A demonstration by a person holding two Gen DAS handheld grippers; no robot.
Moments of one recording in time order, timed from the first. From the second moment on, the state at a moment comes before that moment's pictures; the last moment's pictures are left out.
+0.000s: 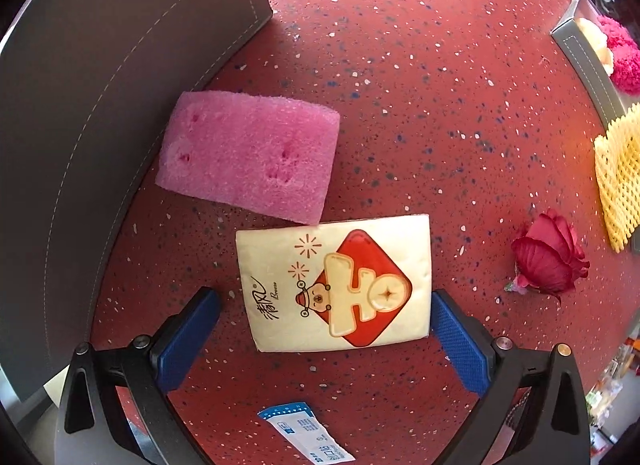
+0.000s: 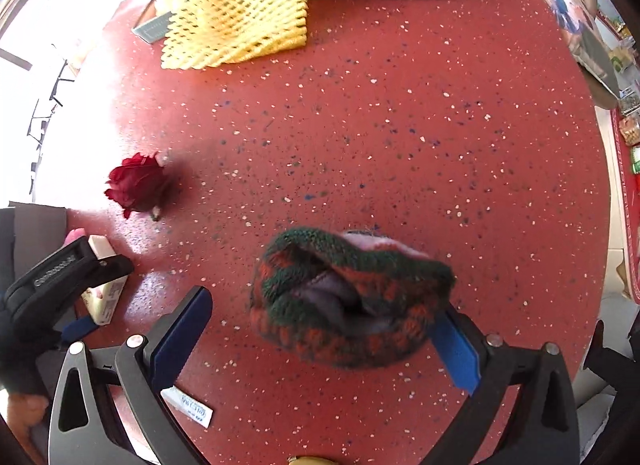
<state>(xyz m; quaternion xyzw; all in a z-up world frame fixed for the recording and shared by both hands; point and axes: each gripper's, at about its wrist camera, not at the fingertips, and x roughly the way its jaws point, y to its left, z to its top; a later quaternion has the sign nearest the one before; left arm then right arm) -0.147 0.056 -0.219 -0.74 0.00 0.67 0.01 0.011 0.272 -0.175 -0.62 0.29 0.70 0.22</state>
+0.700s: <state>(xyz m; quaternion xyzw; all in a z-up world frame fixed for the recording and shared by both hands) -0.136 0.058 -0.206 -0.72 0.14 0.67 0.14 0.046 0.234 -0.179 -0.63 0.31 0.69 0.19</state>
